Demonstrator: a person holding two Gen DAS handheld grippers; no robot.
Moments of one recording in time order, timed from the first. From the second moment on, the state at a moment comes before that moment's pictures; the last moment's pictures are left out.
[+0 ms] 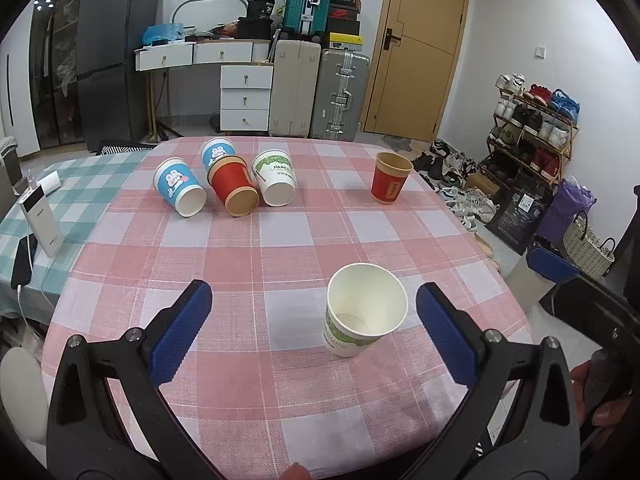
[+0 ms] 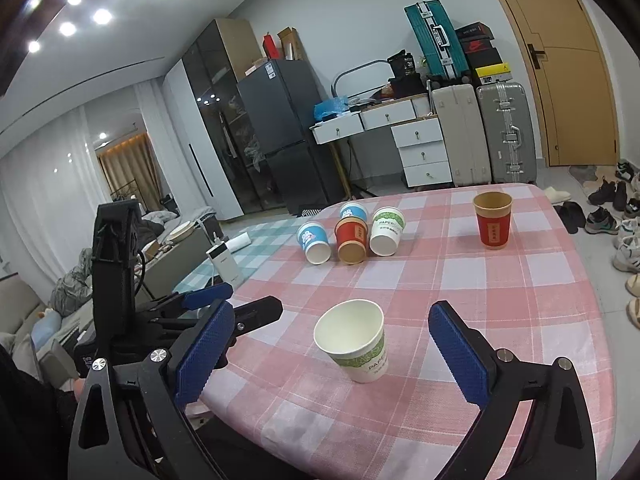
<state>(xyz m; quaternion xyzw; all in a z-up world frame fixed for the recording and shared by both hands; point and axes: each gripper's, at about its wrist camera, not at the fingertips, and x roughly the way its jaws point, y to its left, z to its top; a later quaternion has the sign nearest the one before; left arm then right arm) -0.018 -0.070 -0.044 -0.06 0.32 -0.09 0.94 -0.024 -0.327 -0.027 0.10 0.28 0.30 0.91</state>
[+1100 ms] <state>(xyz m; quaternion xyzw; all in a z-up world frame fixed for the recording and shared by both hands) -0.045 -0.058 -0.037 -0.08 0.31 -0.09 0.94 -0.048 -0.323 -0.024 0.09 0.28 0.28 0.91</state>
